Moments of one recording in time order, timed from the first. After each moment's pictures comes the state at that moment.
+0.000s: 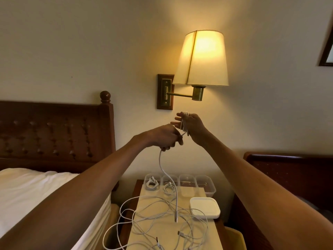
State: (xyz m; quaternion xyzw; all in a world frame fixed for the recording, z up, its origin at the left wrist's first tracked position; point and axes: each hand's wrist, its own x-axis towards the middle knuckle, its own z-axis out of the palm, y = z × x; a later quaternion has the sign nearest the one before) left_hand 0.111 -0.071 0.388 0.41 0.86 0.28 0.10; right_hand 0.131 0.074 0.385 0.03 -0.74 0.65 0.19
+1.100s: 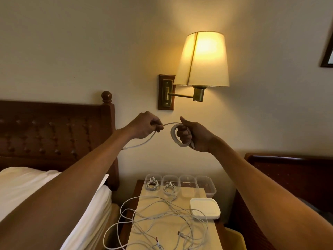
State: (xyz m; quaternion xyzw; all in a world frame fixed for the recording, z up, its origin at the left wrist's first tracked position) left_hand 0.061 -0.119 0.392 0.43 0.85 0.28 -0.13; right_hand 0.164 0.086 0.381 0.06 -0.61 0.78 -0.08
